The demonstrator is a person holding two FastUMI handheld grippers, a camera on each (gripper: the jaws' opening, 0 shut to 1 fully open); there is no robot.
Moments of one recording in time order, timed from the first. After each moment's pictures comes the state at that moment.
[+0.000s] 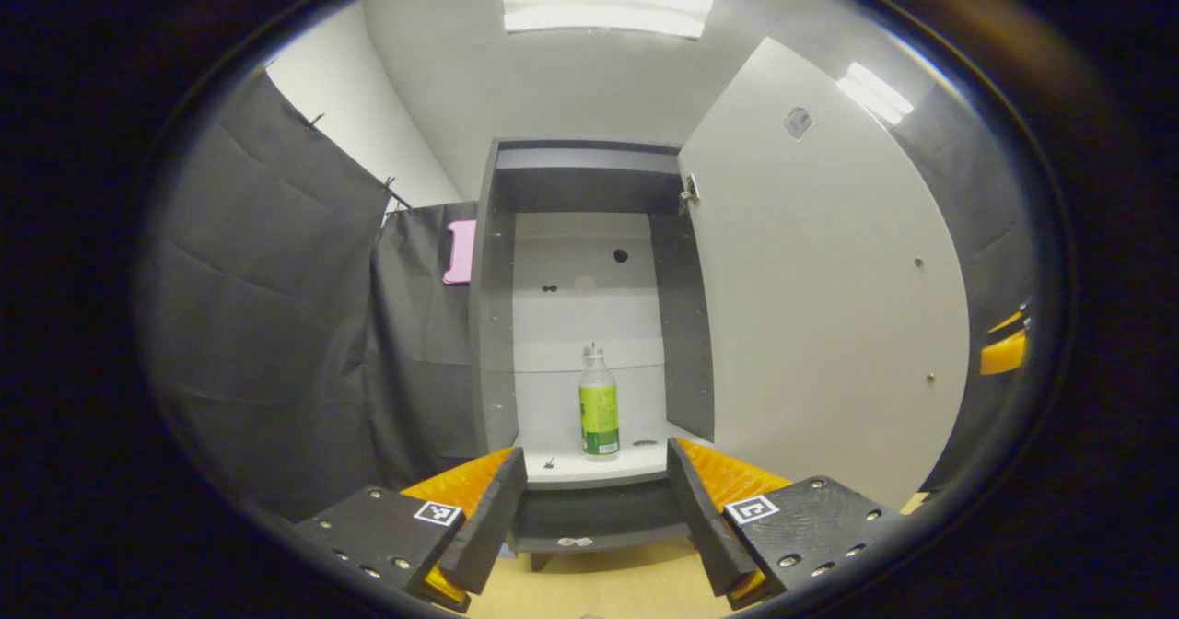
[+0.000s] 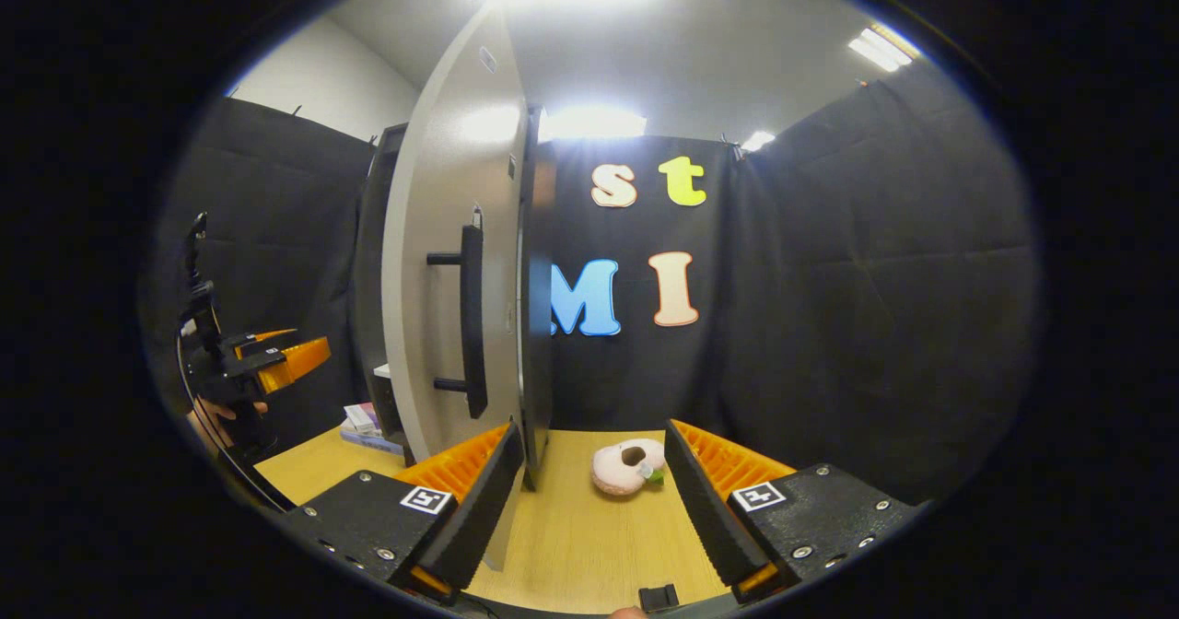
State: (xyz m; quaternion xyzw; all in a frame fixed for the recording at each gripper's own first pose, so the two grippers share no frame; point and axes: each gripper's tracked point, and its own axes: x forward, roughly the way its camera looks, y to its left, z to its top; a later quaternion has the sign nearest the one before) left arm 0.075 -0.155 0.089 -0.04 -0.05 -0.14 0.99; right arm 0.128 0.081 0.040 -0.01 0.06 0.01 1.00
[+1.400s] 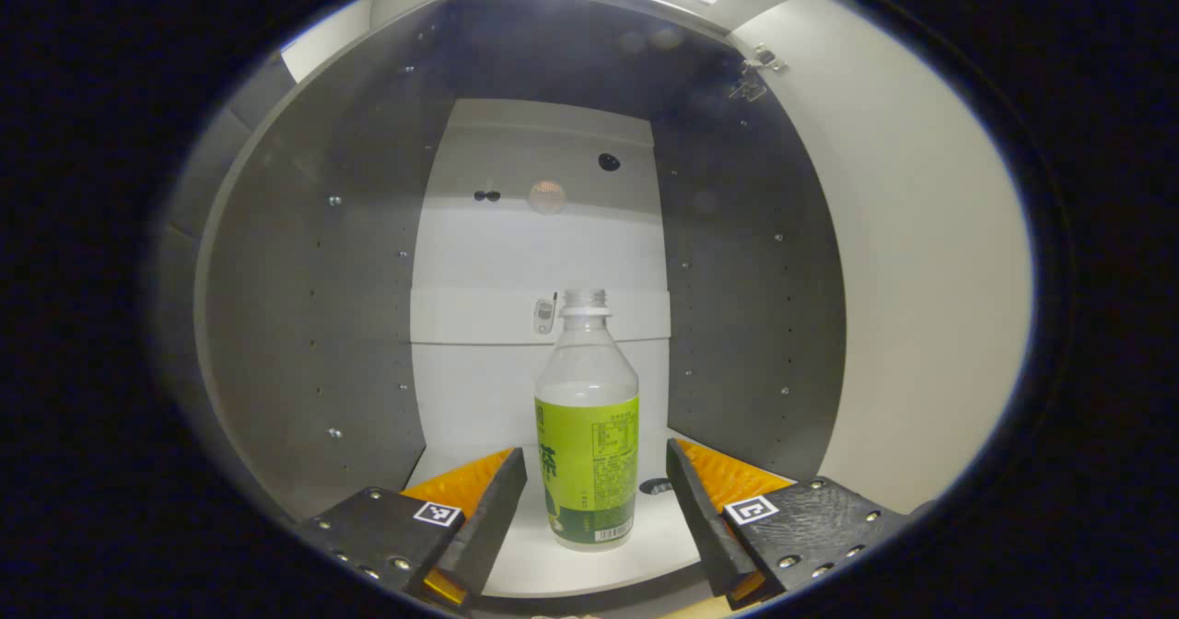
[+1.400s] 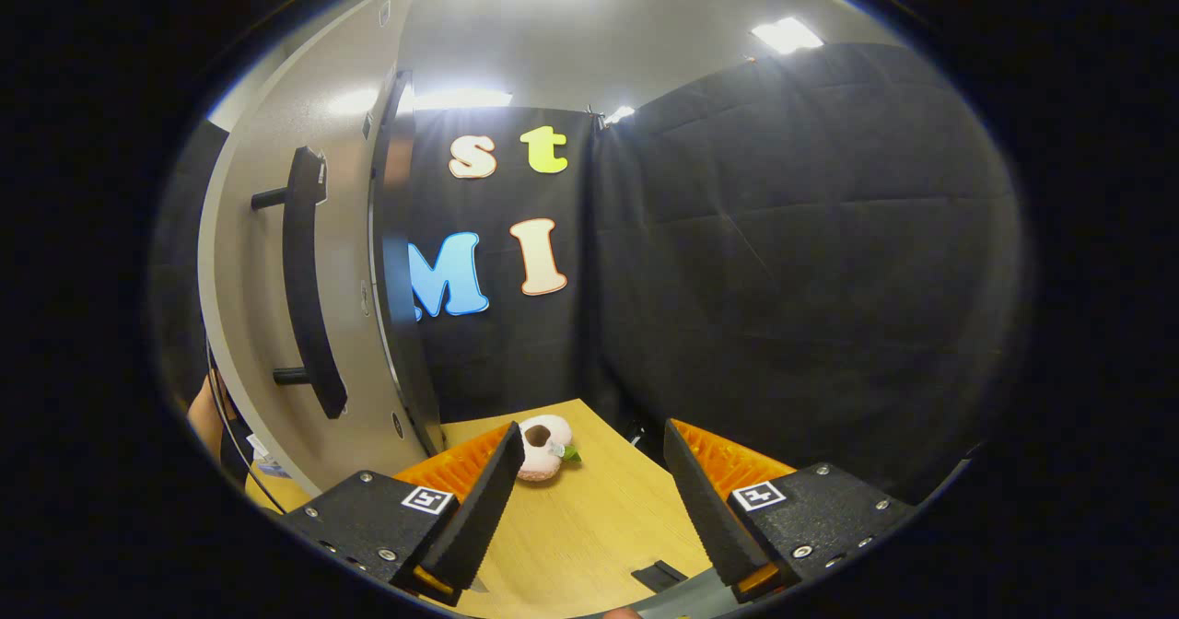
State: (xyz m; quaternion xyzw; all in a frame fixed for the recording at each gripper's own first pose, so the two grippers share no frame) left arm 0.357 -0.230 0.003 -0.05 0.02 -0.22 0.97; right arm 0.156 0.046 0.002 0.02 0.09 -0.22 0.97
